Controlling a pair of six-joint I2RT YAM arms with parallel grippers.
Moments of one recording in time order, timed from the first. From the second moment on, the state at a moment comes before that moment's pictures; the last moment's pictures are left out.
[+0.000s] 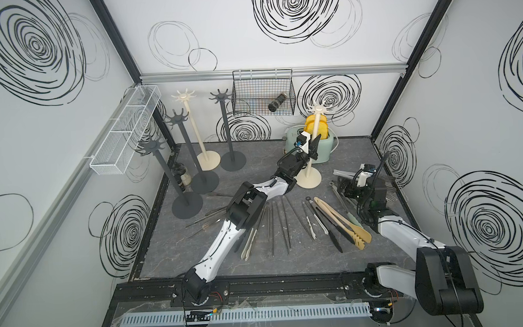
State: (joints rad) left arm -0.69 2.61 1.99 1.13 0.04 -0.09; right arm 0.05 1.19 0.47 0.33 -0.02 0.33
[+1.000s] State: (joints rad) left arm -0.67 2.56 1.82 1.17 0.06 -0.05; right arm 0.05 1.26 0.50 0.35 -0.02 0.34
